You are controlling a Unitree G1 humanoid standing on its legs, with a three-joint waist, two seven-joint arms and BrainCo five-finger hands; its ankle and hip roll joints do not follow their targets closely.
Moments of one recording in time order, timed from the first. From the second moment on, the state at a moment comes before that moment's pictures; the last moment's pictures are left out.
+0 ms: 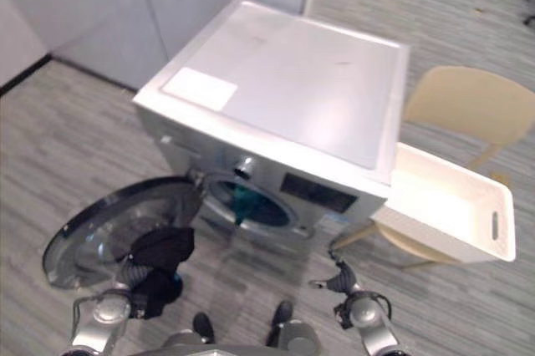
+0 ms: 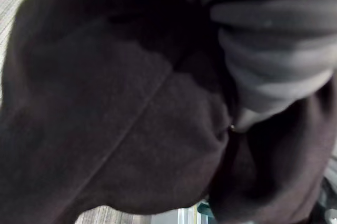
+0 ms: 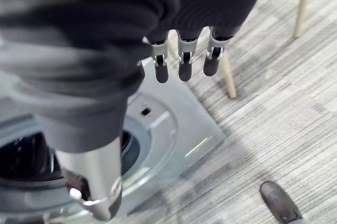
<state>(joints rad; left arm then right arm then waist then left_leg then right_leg) 0.10 0.33 -0.14 0.67 -0.07 -0.06 0.08 0.07 -0.34 0.19 0.63 -0.17 -0.03 -0.07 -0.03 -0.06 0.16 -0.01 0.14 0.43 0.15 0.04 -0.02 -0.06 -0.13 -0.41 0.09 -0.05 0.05</state>
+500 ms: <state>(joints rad) 0.05 0.24 -0.17 0.64 -0.20 -0.07 0.11 0.02 -0.38 0.20 0.69 -0.11 -0.03 -0.12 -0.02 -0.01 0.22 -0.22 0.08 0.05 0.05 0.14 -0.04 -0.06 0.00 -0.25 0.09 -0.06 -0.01</state>
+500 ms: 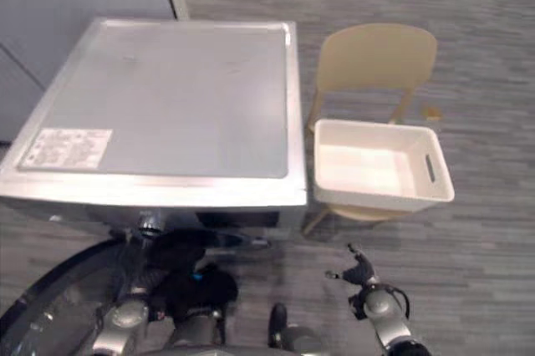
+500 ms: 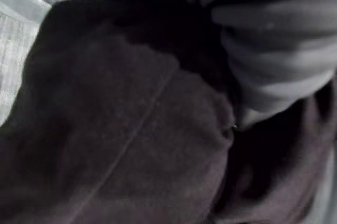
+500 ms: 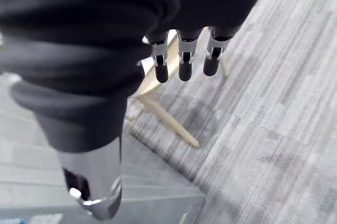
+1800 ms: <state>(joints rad) -1.51 0.72 -0.42 0.70 -0.52 -0.20 0.58 -0.34 -0.51 0.24 0.37 0.02 -0.16 -0.23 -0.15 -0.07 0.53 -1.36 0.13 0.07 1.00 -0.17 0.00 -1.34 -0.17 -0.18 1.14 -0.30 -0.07</state>
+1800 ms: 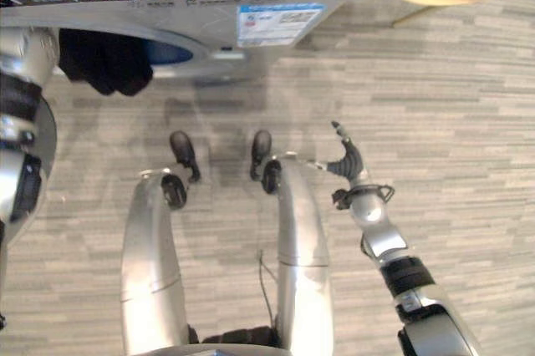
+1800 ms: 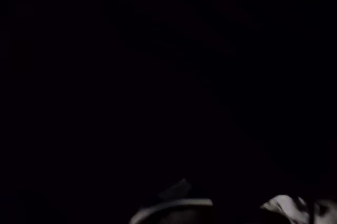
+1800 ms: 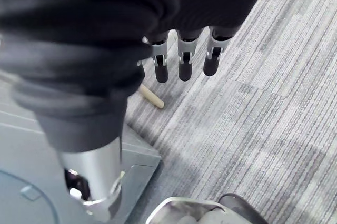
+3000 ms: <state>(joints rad) -1.07 0.65 -0.64 0.99 0.41 -0.01 0.40 -0.30 -0.54 0.21 0.37 0.05 -0.22 -0.19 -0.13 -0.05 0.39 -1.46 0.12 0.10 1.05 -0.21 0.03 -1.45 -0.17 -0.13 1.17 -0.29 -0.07</state>
